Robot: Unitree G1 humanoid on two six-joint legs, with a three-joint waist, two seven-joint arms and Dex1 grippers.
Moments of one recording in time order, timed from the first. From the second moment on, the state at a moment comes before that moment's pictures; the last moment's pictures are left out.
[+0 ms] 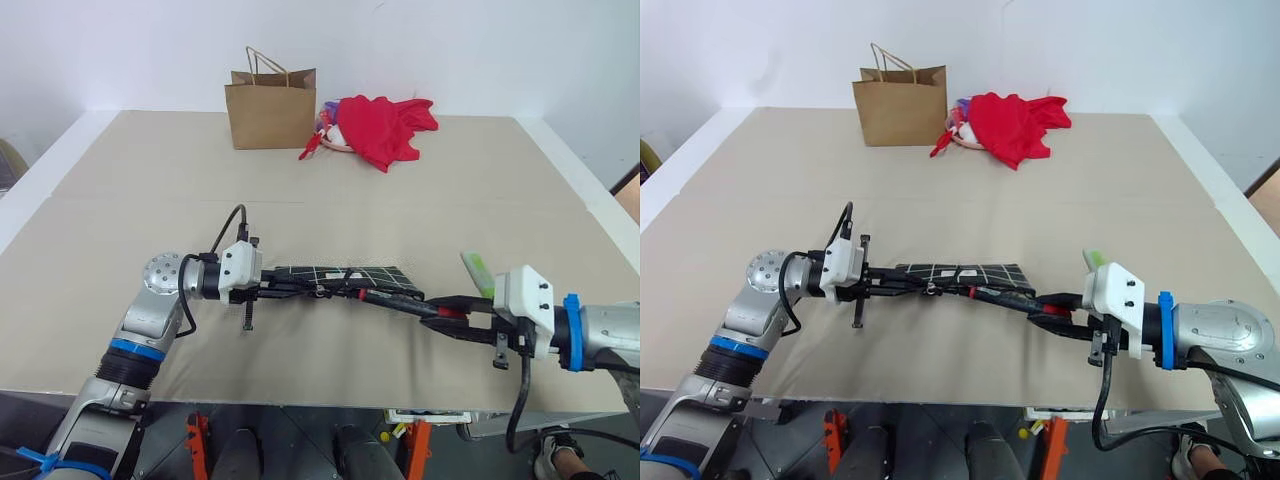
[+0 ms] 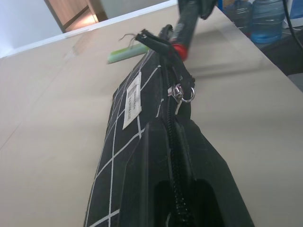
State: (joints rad) left arm -0.53 0.48 -0.16 0.17 -0.32 -0.15 -1.33; right arm 0.02 -0.95 -0.26 -0.46 0.50 0.35 1.11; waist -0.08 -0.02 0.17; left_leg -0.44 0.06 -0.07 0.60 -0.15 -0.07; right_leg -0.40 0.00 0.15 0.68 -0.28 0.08
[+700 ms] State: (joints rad) left arm -0.52 0.45 -0.18 0.11 -0.32 -0.12 -1.31; right arm -0.18 -0.88 -0.06 -0.43 0.47 0.38 1.08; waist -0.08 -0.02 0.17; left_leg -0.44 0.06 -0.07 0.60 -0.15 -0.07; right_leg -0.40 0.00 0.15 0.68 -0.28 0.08
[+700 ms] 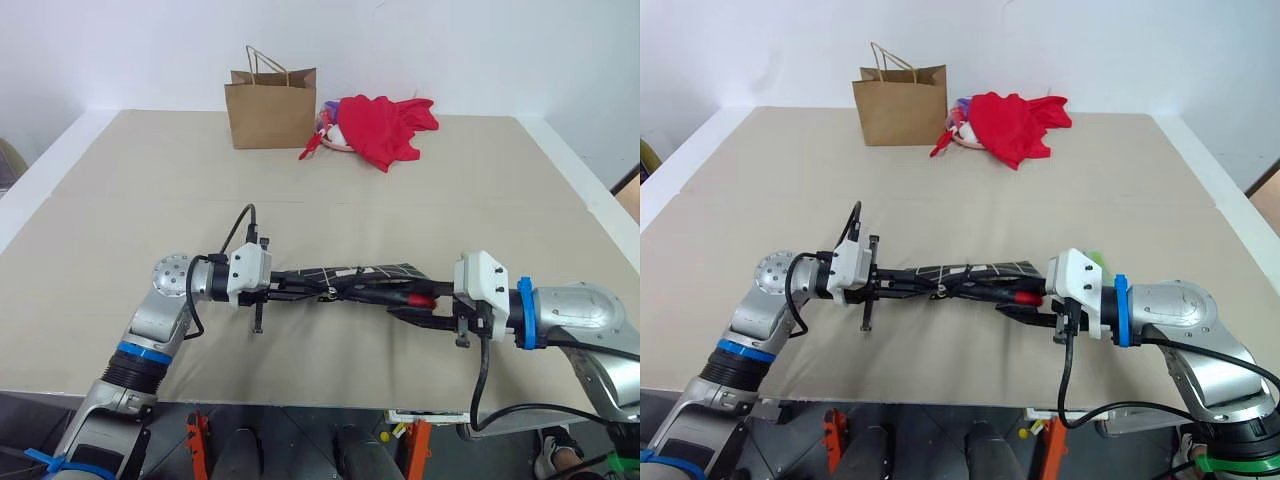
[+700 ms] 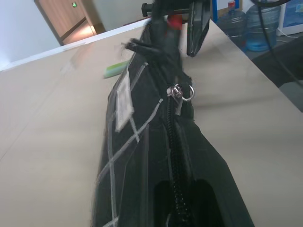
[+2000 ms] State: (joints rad) left arm -0.52 0.48 -0.18 0.13 -0.33 -0.09 -1.32; right arm 0.00 -0.53 -0.39 -0.11 0.38 0.47 0.43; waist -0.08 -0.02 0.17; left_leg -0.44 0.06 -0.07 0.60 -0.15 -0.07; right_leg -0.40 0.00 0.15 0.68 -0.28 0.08
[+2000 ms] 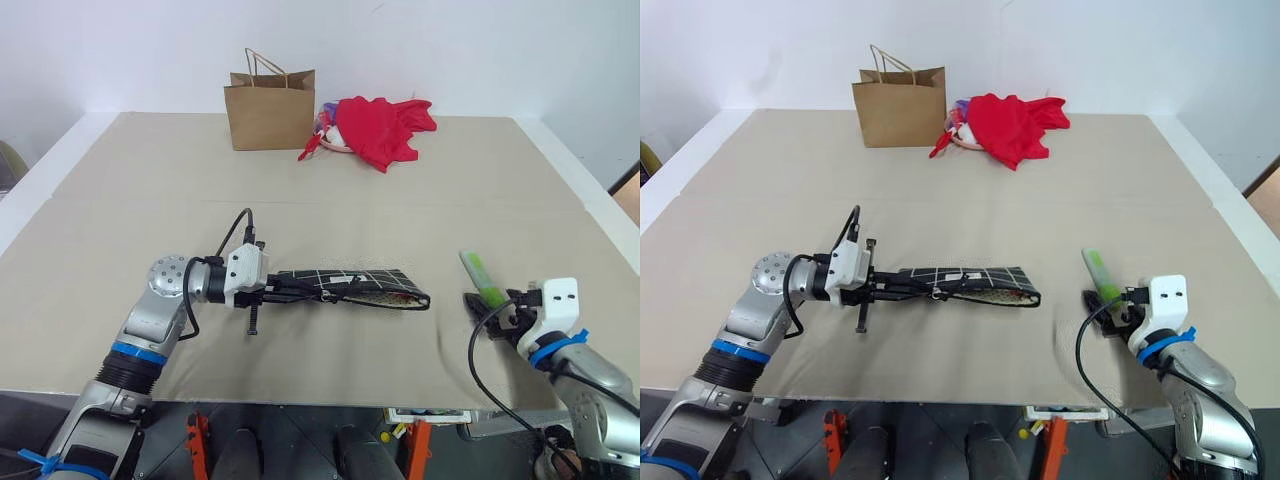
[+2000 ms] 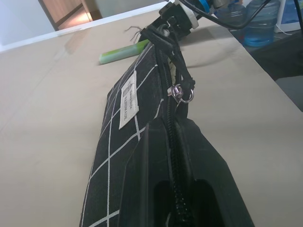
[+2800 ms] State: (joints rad) left arm -0.52 0.48 -0.19 0.13 -0.32 -0.09 -1.34; right arm -0.03 -0.99 -0.30 -0.51 0.60 0.49 1.03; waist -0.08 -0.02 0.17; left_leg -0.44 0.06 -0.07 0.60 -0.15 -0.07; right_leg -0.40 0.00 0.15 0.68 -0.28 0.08
